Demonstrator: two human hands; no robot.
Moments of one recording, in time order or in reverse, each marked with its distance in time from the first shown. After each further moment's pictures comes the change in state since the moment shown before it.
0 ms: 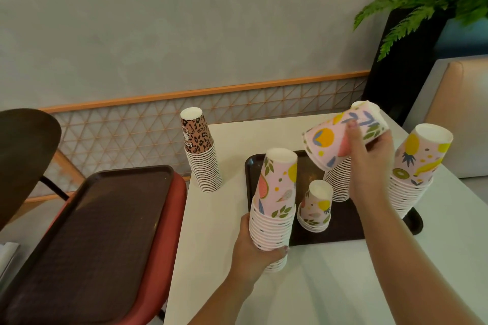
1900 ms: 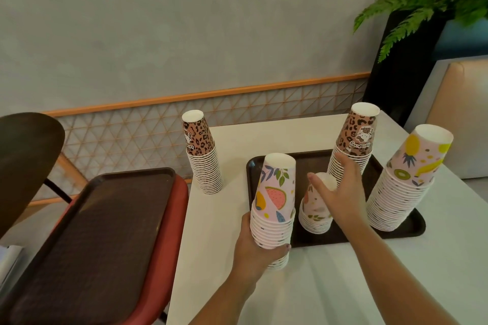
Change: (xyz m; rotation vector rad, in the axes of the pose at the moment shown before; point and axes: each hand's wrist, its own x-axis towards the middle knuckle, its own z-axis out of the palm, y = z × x) left_hand 0.002 0.004 0.001 0.015 0.036 0.012; right_hand -0.029 0.056 -0.009 -0.557 -0.272 -0.012
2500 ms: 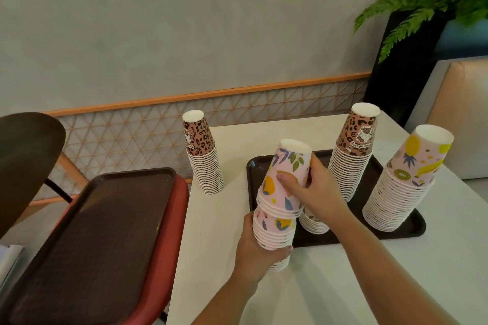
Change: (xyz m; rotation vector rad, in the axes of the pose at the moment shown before) left_hand -0.001 -0.001 0.001 -0.058 -0.032 0.034; right_hand -0.009 -0.050 0.008 0.319 -0.345 -0.103
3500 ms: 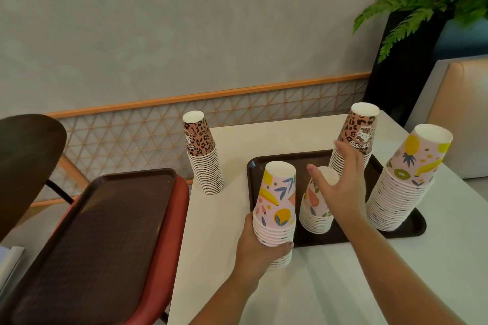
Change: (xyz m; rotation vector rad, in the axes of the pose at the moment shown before) left_hand 0.000 0.009 0.004 0.046 0.023 -0.023; right_hand 0.001 0.031 -0.023 -0.299 0.422 -0.082
